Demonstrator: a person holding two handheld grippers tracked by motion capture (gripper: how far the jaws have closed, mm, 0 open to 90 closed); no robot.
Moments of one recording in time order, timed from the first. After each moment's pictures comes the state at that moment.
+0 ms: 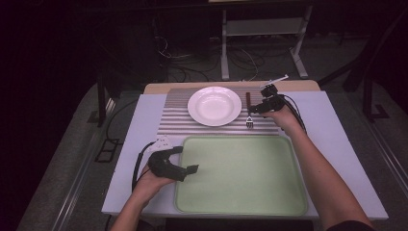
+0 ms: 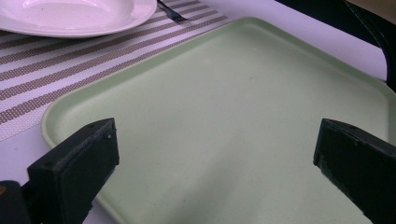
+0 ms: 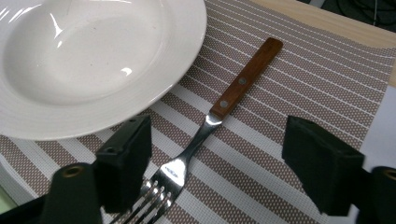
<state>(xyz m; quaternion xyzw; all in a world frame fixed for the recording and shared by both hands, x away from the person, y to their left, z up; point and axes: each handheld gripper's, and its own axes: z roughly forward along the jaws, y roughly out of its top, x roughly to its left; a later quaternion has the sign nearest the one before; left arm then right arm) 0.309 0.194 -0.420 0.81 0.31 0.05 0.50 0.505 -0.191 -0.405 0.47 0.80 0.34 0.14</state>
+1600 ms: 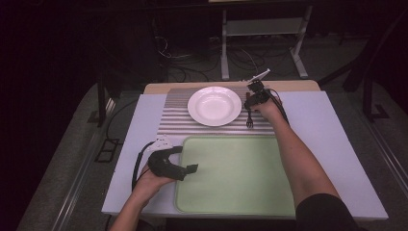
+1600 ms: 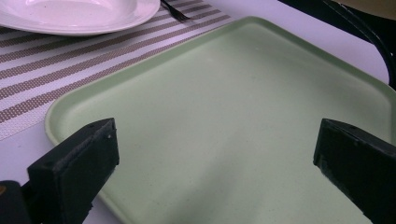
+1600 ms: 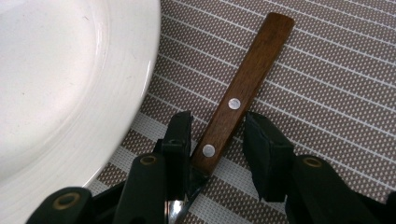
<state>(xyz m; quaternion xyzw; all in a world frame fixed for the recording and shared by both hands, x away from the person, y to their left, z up) 0.311 0.195 -0.421 0.80 0.32 0.05 0.50 0.569 -0.159 -0.433 0.55 0.79 0.24 0.09</state>
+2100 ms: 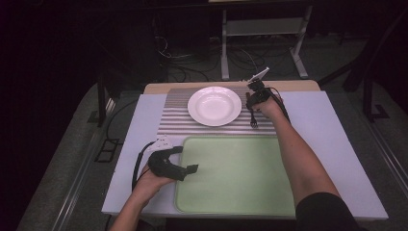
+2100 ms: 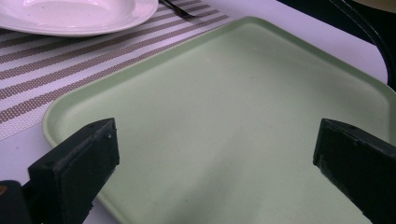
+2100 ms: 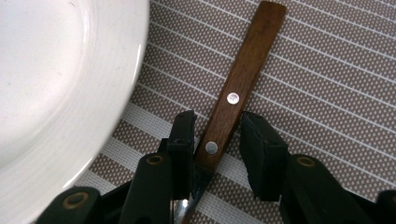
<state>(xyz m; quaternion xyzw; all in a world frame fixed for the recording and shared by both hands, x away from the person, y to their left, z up) 0.310 0.195 -0.420 0.81 0.32 0.05 0.50 0.573 -0.161 -0.429 0.55 0.80 0.21 0.08</state>
